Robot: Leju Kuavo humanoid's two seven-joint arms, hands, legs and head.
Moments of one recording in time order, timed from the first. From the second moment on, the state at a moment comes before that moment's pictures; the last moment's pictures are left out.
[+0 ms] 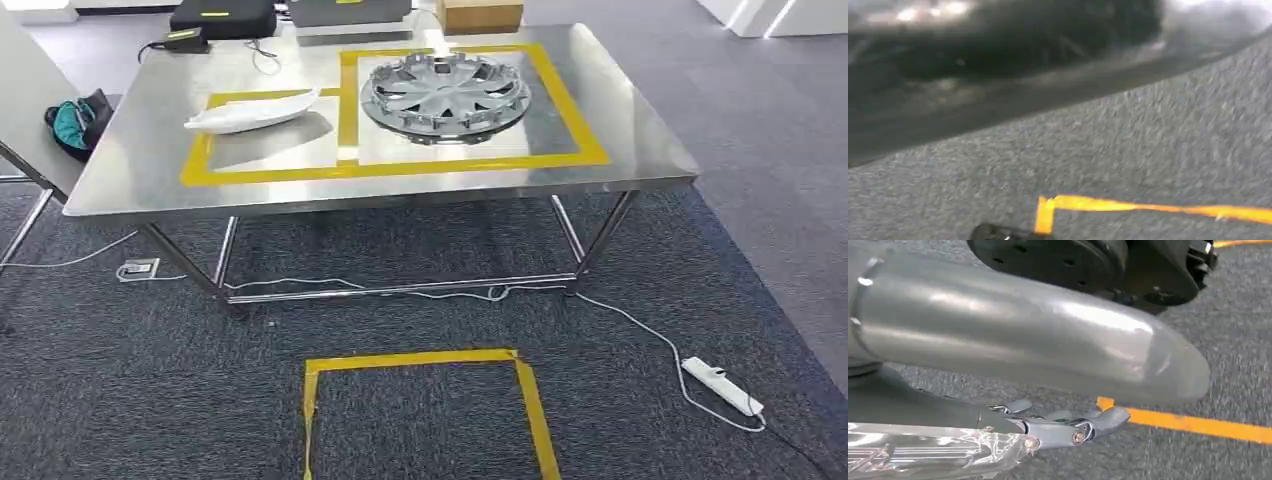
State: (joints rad) left arm 0.10 -0.34 1.18 -0.99 -0.78 -0.10 -0.41; right arm 0.16 0.33 -0.96 -0.78 1.03 0.31 -0.30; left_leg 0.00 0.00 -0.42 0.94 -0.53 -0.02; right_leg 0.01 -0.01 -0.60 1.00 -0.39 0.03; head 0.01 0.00
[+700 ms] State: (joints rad) left arm 0.07 -0.35 1.29 -0.92 -0.92 -0.15 -0.43; right arm 0.22 0.34 -0.94 -0.87 0.89 0.34 -0.22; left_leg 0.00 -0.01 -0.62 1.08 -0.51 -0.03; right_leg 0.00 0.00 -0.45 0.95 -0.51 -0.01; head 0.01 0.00
